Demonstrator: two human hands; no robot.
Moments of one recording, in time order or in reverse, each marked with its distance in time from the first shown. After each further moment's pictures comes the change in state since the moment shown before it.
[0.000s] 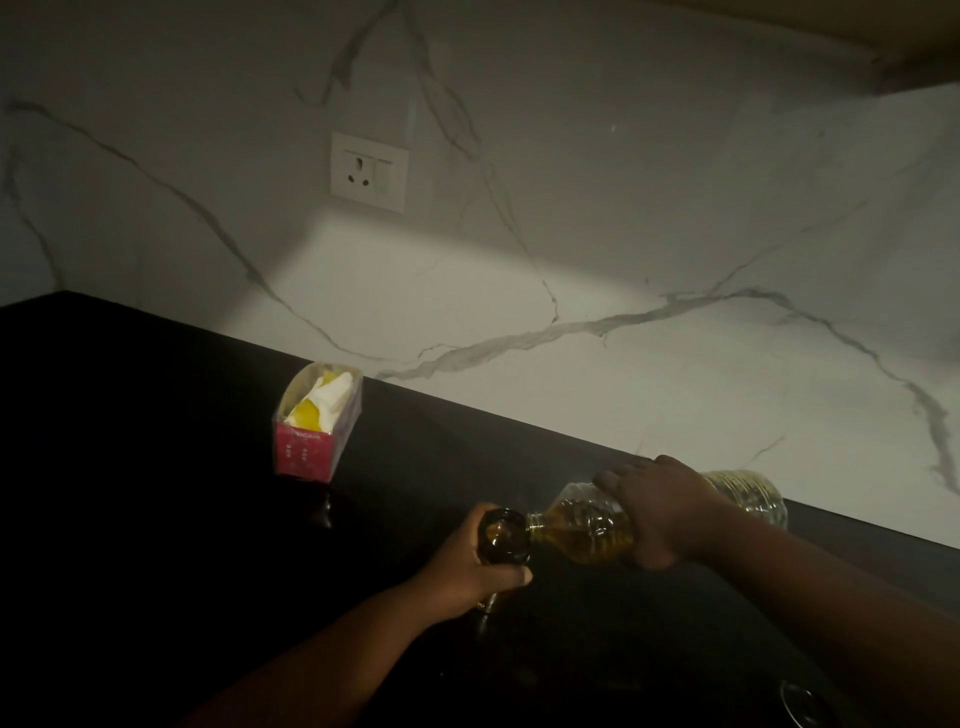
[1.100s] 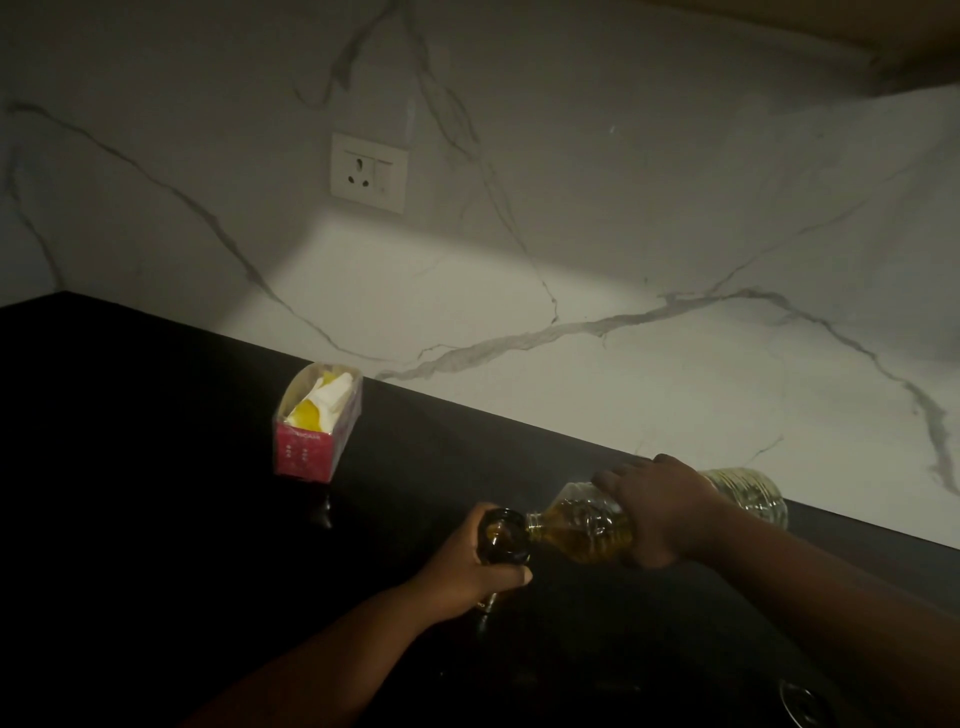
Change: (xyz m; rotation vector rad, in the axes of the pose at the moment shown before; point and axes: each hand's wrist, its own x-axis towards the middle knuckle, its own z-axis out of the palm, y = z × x) left_hand -0.002 0.002 0.001 0.018 0.012 0.003; right_hand 0.000 -0.002 -0.003 -0.008 0.007 0.005
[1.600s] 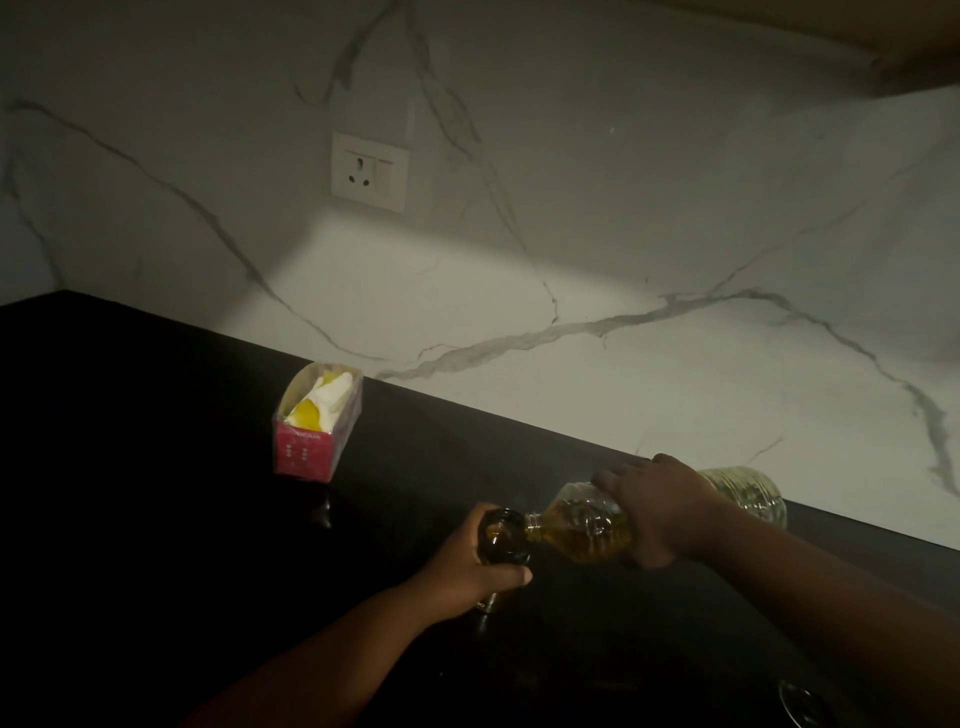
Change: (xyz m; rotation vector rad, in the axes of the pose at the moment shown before) left_hand 0.002 -0.001 -0.001 -0.009 -0.030 -0.006; right_hand 0.000 0.000 -0.002 -0.008 -0.008 -0.007
